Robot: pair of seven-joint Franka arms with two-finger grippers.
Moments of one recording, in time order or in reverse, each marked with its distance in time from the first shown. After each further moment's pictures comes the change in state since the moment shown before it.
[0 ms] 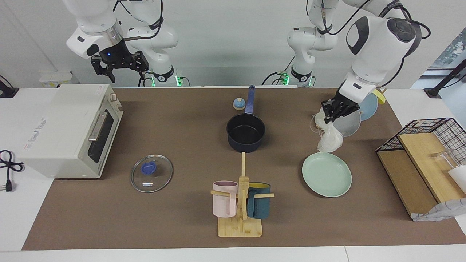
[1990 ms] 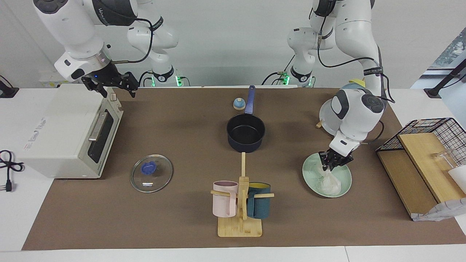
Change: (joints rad) left arm 0.040 0.243 -0.007 -0.226 0.000 0.579 0.207; right arm -0.051 0.074 -0.022 -0.021 -0.002 0.084 0.057
